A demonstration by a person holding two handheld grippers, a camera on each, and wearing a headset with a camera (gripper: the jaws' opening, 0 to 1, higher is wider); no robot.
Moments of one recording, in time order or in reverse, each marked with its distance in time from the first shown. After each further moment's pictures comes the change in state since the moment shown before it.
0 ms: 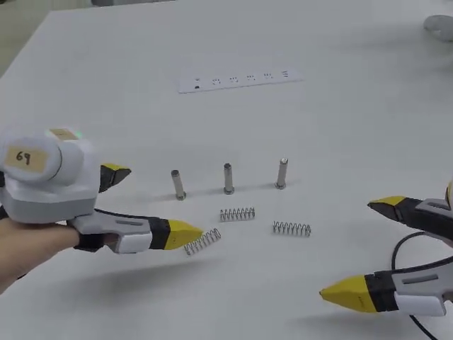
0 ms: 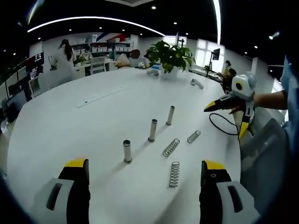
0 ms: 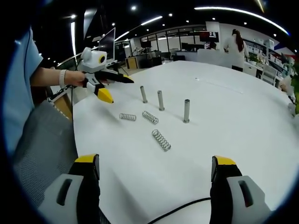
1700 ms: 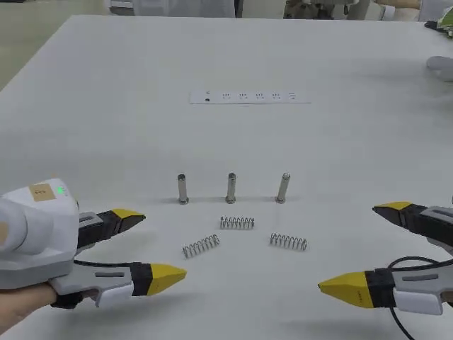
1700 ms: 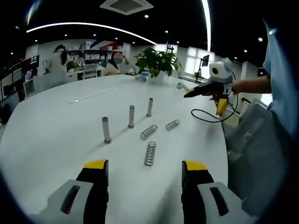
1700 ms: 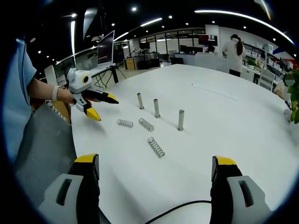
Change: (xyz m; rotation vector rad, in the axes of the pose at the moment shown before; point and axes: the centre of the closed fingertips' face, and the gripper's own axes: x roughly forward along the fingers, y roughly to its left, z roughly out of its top) left arm -0.016 -0.037 -0.040 0.010 -0.066 -0.093; right arm -0.011 -0.009 0.020 -0.024 -0.008 -0.032
